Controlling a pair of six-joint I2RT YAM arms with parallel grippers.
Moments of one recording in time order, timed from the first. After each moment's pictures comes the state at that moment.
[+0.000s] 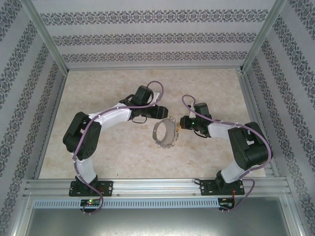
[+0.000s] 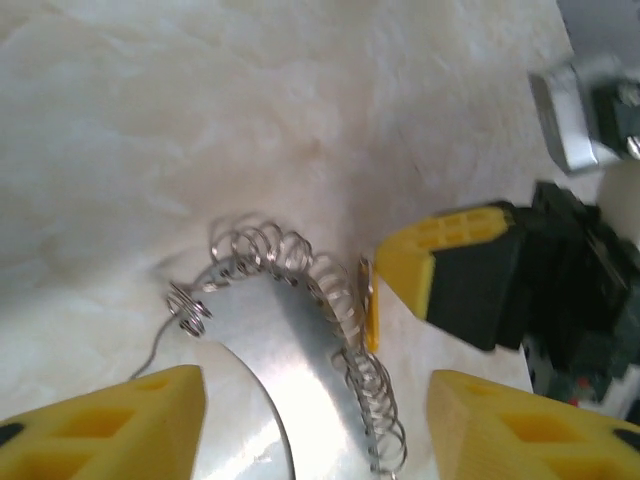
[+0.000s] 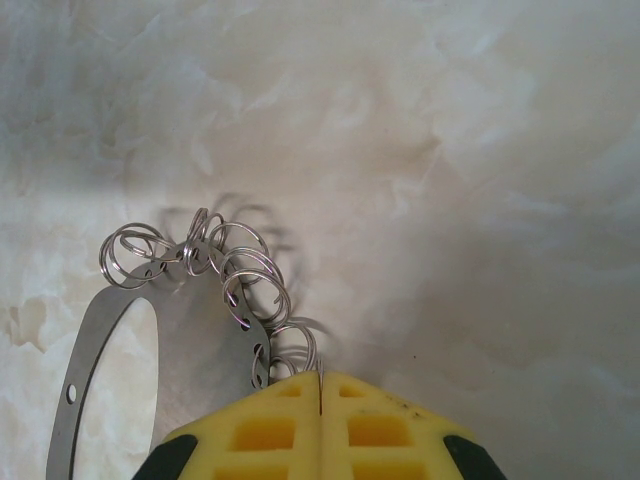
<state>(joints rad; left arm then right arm) -0.56 1.85 1.28 -0.25 0.41 -0.44 0.30 1.60 0.64 0.12 -0.34 0.47</state>
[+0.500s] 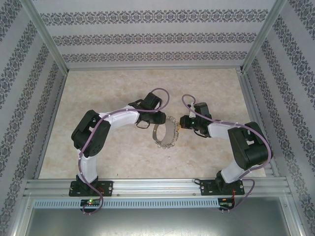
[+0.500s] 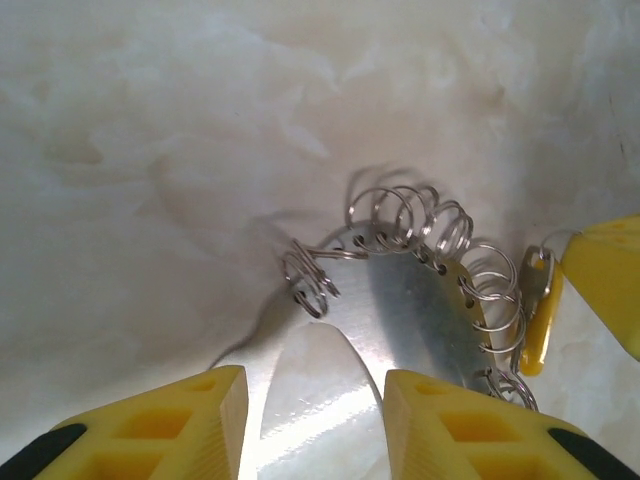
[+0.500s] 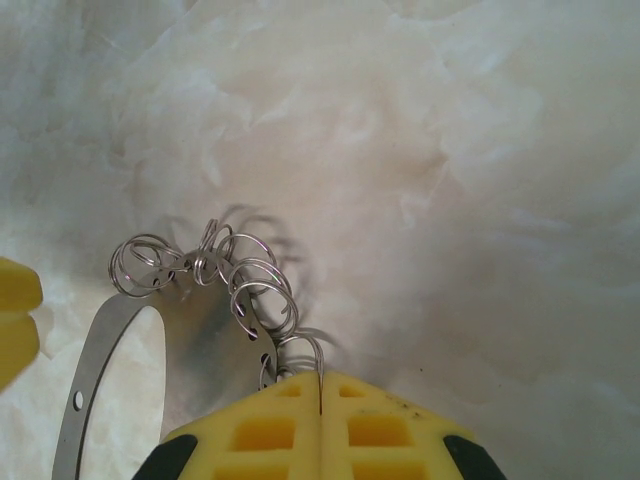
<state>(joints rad) -0.64 1.94 1.30 -0.35 0.15 -0.51 0.30 1.60 0.64 0.14 -0.34 0.47</state>
